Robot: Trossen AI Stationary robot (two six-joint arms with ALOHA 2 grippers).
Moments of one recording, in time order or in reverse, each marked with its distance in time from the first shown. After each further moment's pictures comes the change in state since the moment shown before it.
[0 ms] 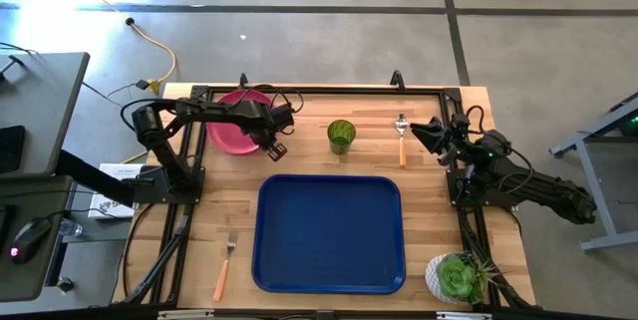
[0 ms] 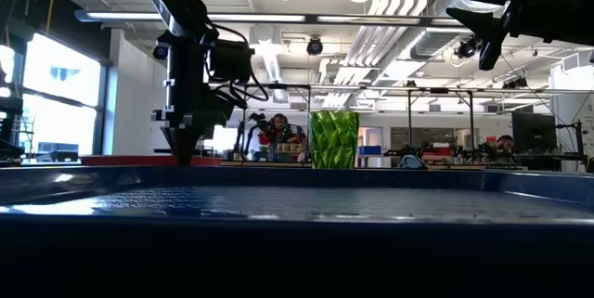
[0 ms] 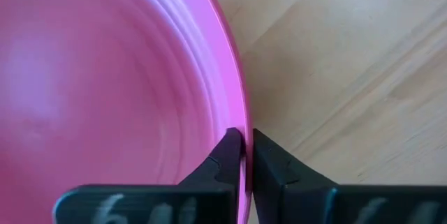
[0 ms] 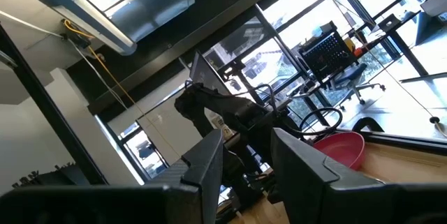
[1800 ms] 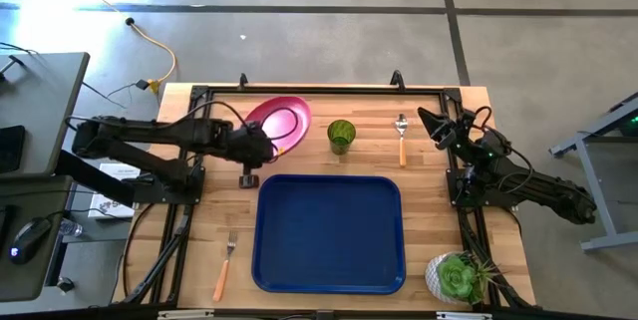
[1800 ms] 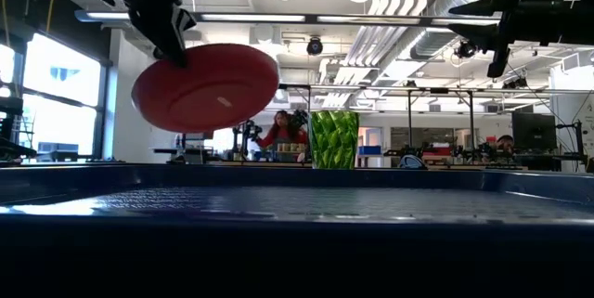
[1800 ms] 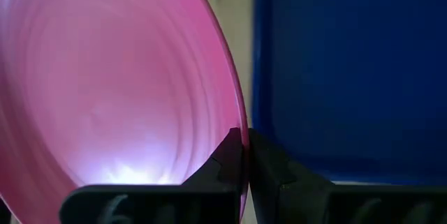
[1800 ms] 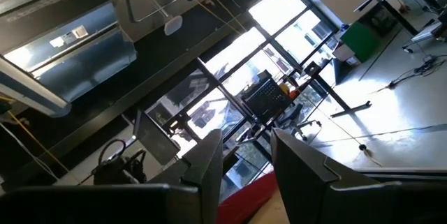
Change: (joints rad) left arm -0.430 -0.529 -0.001 -0.092 -0.017 0.423; right arm 0.000 0.000 0.000 -0.001 0.319 0.018
